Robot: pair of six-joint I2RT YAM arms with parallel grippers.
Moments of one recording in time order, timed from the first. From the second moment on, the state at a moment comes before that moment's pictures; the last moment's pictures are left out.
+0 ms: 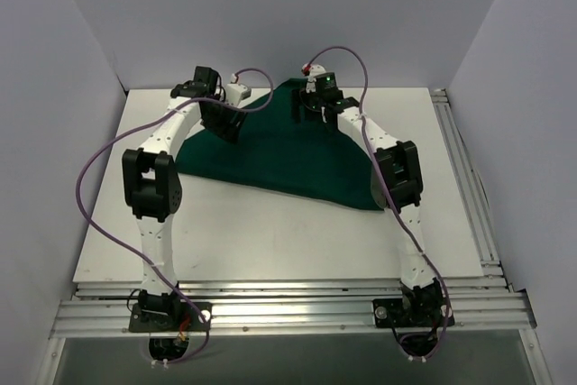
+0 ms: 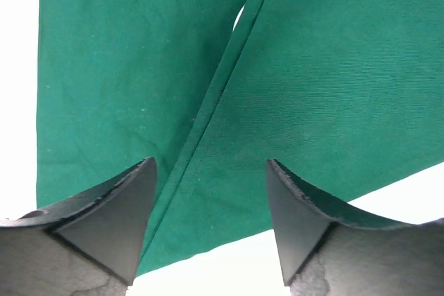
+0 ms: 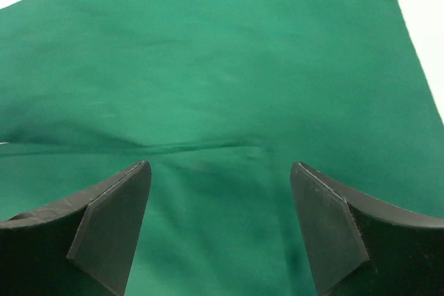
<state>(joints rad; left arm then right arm) -0.20 2.19 2.04 -0.91 0.25 0.41 0.38 2.40 2.06 -0.29 -0.06 0.11</state>
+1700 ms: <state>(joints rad) -0.02 1.72 1.36 -0.88 0.32 0.45 0.53 2.34 1.66 -0.06 -0.60 0.08</state>
